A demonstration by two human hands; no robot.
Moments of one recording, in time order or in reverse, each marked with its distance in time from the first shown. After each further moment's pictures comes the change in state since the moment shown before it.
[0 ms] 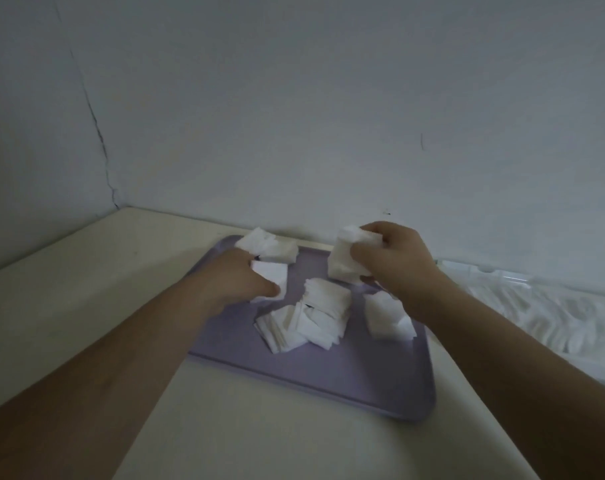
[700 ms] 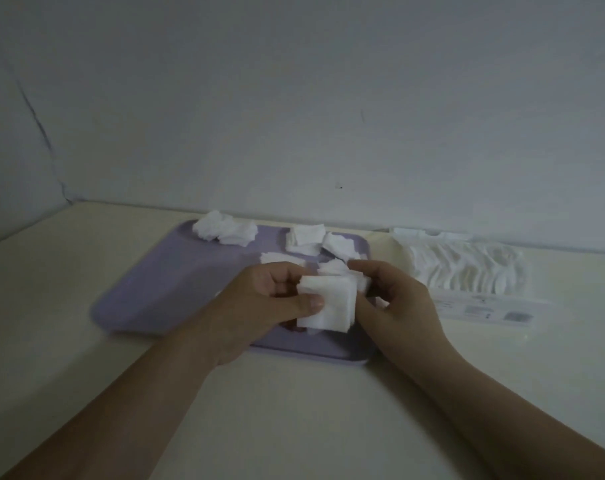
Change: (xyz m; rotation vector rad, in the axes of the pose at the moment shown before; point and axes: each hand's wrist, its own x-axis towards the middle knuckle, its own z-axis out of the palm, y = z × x) left_hand -0.091 0.033 0.076 -0.564 -0.396 0.211; right_hand -0.107 0.066 -0.036 -0.045 0.131 -0.126
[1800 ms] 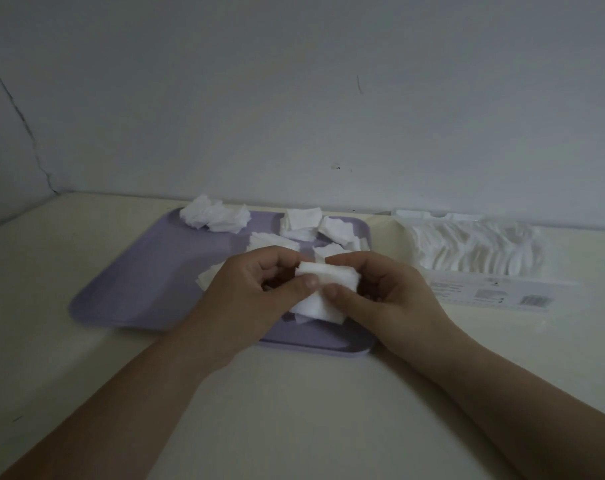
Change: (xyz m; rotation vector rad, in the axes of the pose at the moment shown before) left_hand -0.004 -0.006 0.015 0.151 0.179 0.146; right_hand 0.004 0.017 0.000 0.329 -0.249 -0.005
